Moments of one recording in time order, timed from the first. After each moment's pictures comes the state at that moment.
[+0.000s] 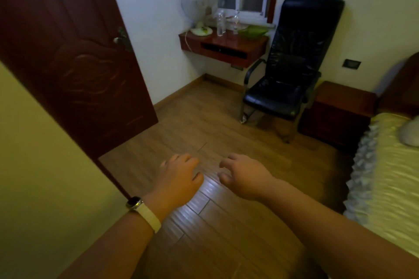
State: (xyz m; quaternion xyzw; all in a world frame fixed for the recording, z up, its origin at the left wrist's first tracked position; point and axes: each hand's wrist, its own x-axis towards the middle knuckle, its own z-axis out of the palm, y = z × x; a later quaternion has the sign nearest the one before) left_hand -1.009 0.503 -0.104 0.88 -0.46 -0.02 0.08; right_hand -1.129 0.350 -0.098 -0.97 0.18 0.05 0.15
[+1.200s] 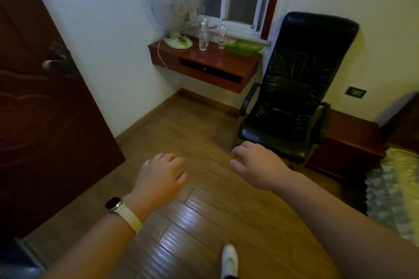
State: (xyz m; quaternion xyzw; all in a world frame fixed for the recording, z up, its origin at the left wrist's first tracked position) left_hand -0.525 0.225 -0.118 0.85 -0.52 -0.04 0.09; right_hand -0.703 0.052 -0.080 -0.94 0.31 0.00 0.11
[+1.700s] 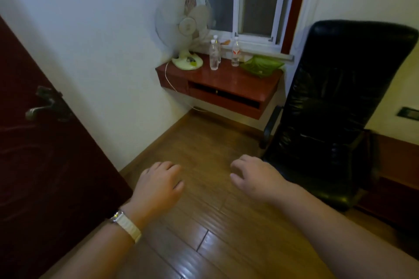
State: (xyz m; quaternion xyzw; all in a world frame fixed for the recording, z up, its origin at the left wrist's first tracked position) left_hand -0.364 0.027 -0.107 0.88 -0.48 -0.03 0.03; right_hand -0.537 -0.155 -0.099 -0.95 0.27 0.01 0.16
